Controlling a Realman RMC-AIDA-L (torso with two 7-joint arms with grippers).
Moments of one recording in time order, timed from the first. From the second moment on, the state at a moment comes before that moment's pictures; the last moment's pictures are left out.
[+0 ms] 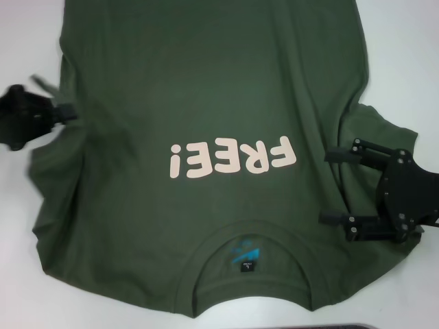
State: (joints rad) left arm -0.54 -1.98 0.35 0.67 2.32 1.68 -2.54; right arm 0.33 2.09 -0.50 -0.55 -2.06 -1.94 0.90
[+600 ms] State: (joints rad) left arm -0.63 -2.07 0.43 0.55 2.32 1.44 -2.52; right arm 0.33 2.09 -0.49 -0.53 -2.06 -1.93 0.90
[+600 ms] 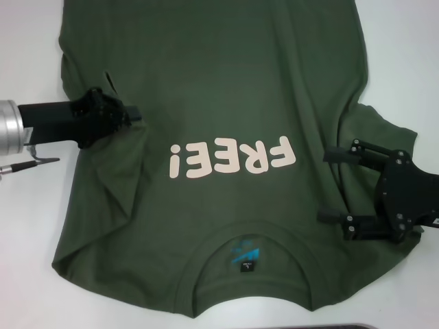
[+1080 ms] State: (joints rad) left arm -0.59 -2.03 0.43 0.57 2.24 1.54 -2.46; right arm 0.34 2.09 -0.49 -0.53 -2.05 -1.90 0.90
